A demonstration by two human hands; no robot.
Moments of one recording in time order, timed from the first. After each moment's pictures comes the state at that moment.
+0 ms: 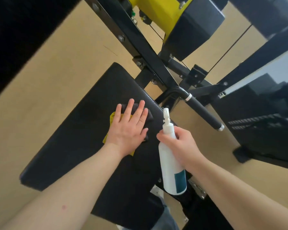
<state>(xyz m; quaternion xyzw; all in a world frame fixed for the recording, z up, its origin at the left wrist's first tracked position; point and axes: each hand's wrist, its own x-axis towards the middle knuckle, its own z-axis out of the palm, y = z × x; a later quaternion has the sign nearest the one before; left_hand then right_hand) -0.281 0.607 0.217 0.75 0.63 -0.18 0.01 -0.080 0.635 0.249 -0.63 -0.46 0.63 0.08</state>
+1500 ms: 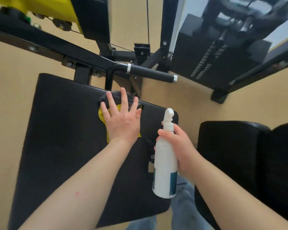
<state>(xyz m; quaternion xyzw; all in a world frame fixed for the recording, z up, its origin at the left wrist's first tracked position) -0.194 0.599 0.183 0.80 0.60 -0.11 0.01 -0.031 0.503 0.212 -0.62 -0.08 0.69 0.35</state>
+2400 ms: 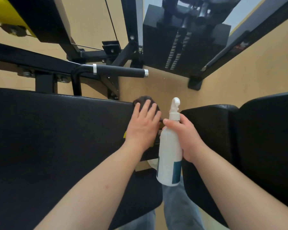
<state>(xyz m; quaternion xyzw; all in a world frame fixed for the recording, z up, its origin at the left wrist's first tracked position) -0.106 0.560 0.148 0.93 0.31 -0.15 0.08 0.024 0.478 0.206 -0.67 -0.05 0.61 0.41</state>
